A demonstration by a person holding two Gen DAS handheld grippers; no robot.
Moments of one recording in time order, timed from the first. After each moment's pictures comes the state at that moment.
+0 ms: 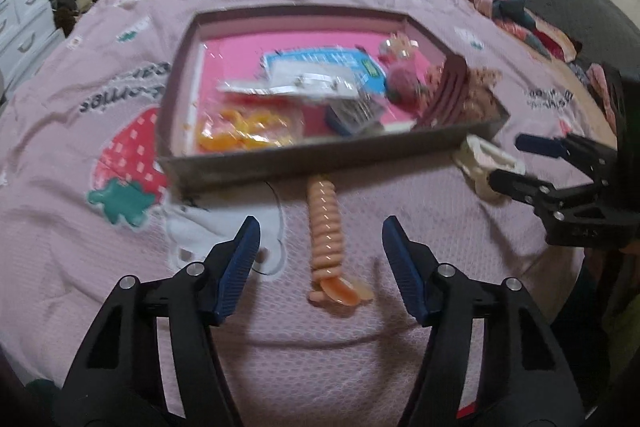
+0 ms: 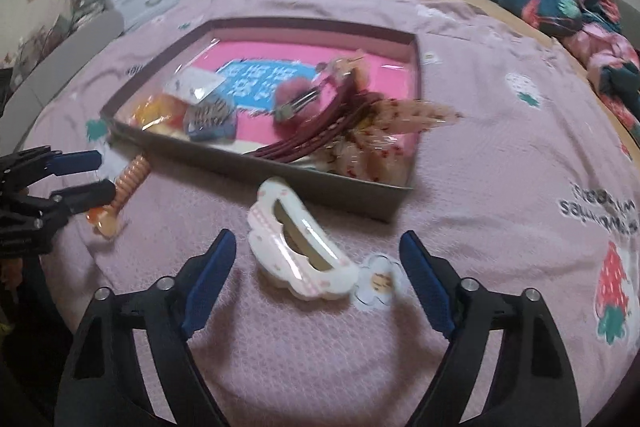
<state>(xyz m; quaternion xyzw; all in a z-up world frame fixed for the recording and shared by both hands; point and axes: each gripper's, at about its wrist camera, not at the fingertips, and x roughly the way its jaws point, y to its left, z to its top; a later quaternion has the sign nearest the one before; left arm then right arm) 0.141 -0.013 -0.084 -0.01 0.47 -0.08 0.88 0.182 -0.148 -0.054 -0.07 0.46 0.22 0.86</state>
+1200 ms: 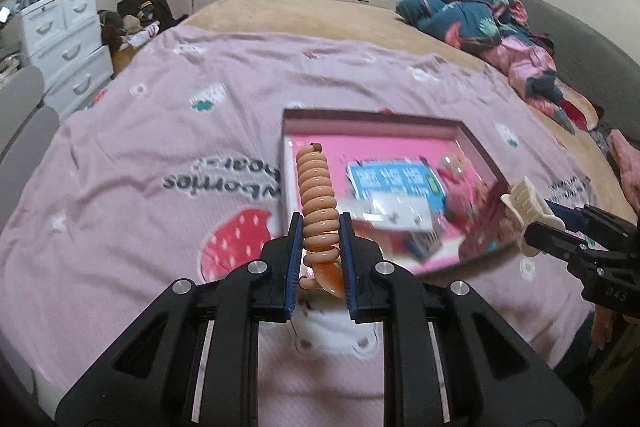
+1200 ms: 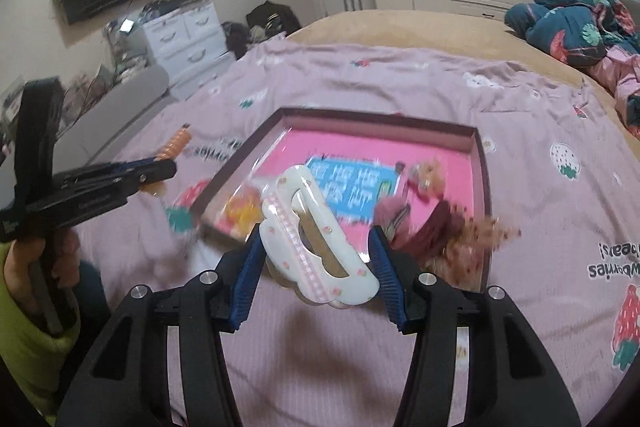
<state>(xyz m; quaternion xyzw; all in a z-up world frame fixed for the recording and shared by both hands) 0.169 0.063 -0.001 -0.05 0.38 -0.01 0.92 0.190 -0.107 0.029 0.01 0.38 0.28 0.88</state>
